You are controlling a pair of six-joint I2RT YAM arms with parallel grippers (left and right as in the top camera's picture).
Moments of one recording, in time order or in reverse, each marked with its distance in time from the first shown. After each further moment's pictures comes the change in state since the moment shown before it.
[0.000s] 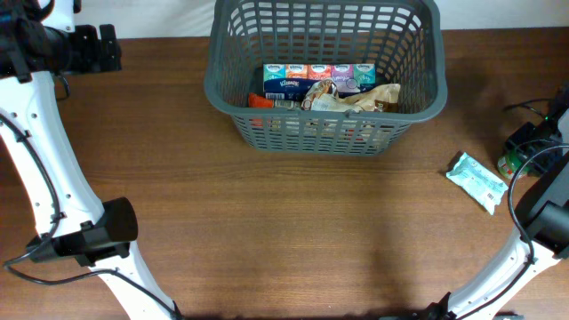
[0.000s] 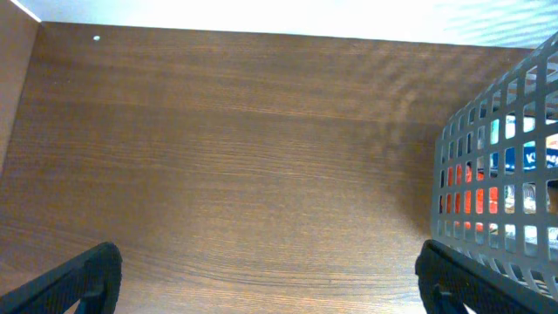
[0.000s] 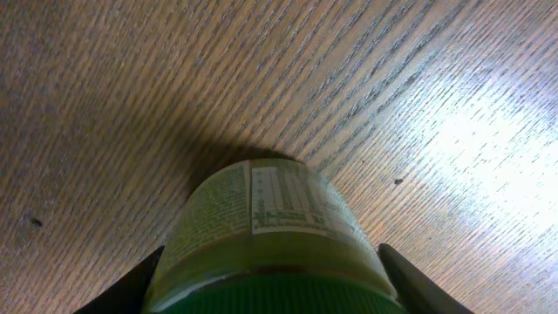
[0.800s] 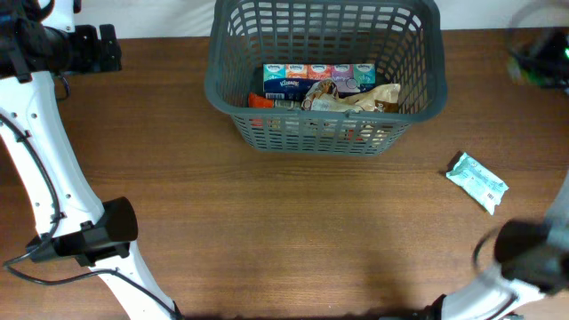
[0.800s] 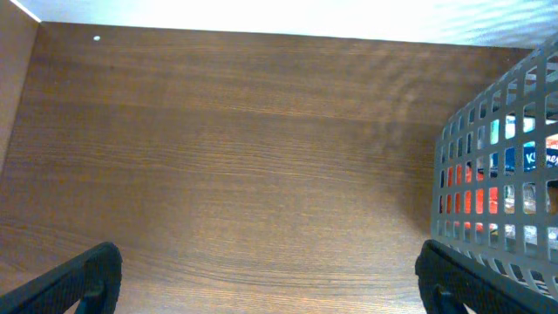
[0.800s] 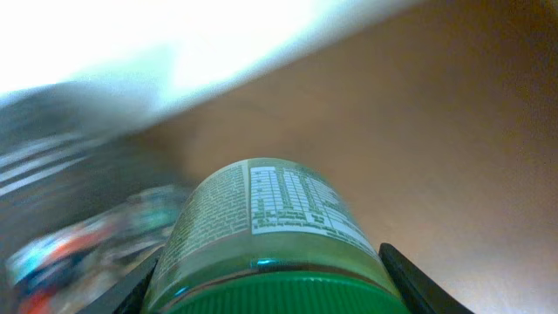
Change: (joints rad) left arm 0.000 0.000 0.000 0.000 0.000 0.000; right arm 0.248 -0.390 0.441 -0.167 -0.269 -0.174
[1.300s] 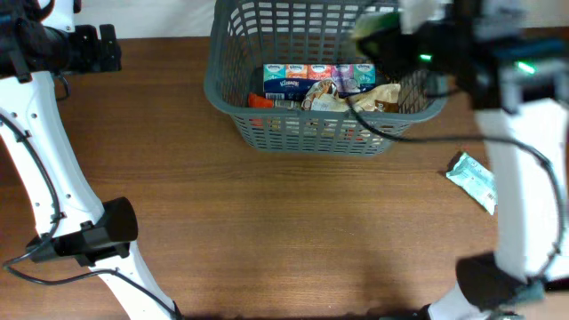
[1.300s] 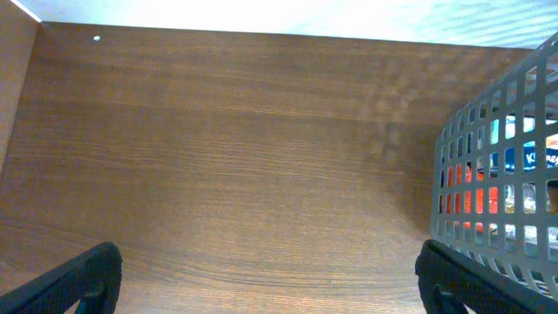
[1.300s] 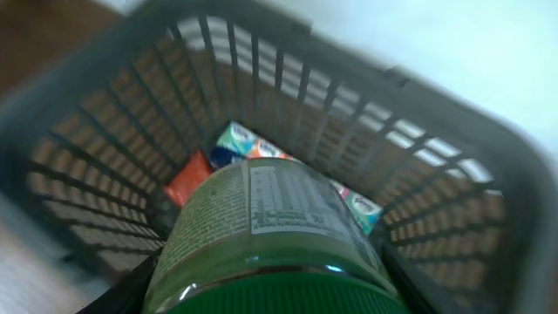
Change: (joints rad) left arm 0.000 0.000 0.000 0.000 0.000 0.000; right arm 0.569 -0.037 0.048 0.037 -0.045 -0.396
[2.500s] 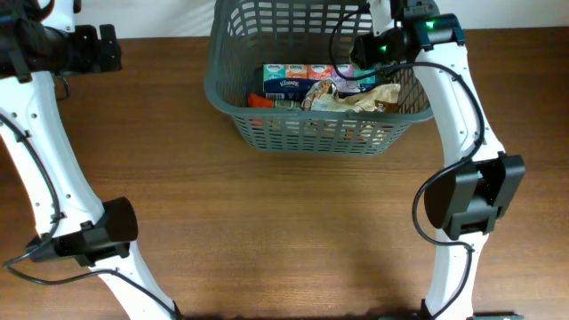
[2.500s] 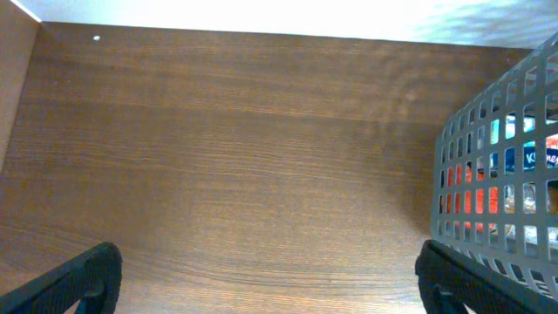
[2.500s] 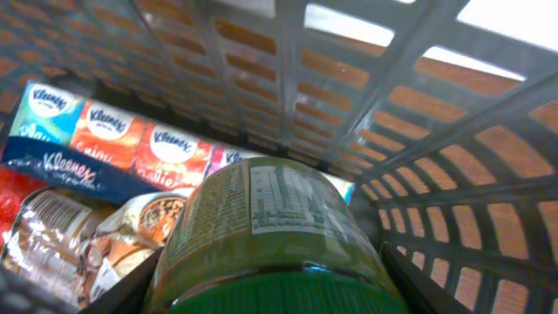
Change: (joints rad) left arm 0.000 0.000 0.000 0.000 0.000 0.000; right arm -0.087 0.407 -0.019 0.183 0.117 0.116
